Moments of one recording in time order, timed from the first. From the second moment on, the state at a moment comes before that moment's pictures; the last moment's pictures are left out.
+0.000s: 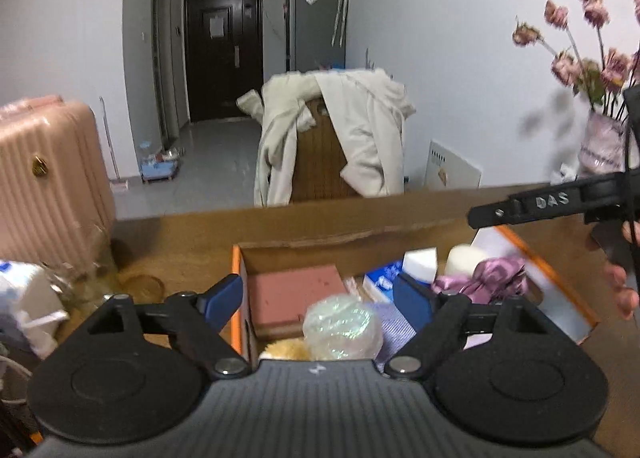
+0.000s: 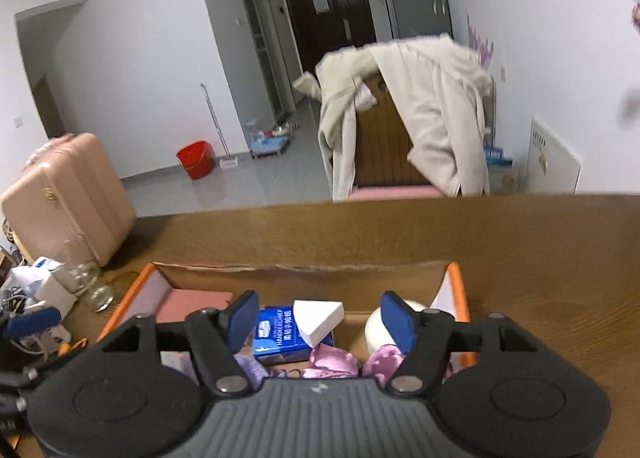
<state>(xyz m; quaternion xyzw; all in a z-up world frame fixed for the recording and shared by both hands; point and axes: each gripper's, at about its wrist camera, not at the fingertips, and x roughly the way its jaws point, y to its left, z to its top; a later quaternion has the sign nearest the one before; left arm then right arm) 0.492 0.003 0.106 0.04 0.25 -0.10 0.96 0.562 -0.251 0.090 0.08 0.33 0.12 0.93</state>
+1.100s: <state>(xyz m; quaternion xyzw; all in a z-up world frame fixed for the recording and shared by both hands) 0.150 -0.002 0.100 0.00 0.09 -0.07 0.99 0.148 -0.248 0.089 0.02 0.13 0.12 0.98</state>
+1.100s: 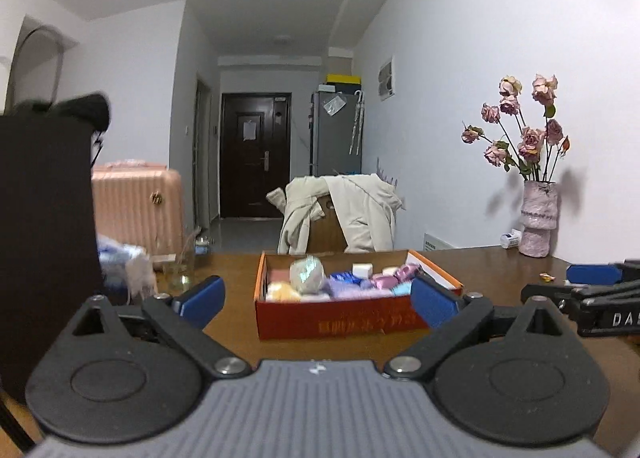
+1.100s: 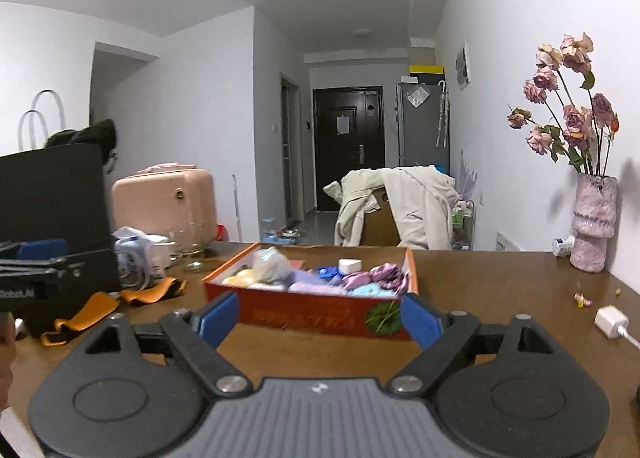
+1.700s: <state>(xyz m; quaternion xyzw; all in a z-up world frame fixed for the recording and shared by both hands) 0.039 0.002 0.026 0.01 0.12 -0.05 0.99 0.015 -0.227 0.018 0.04 0.13 0.12 0.98</state>
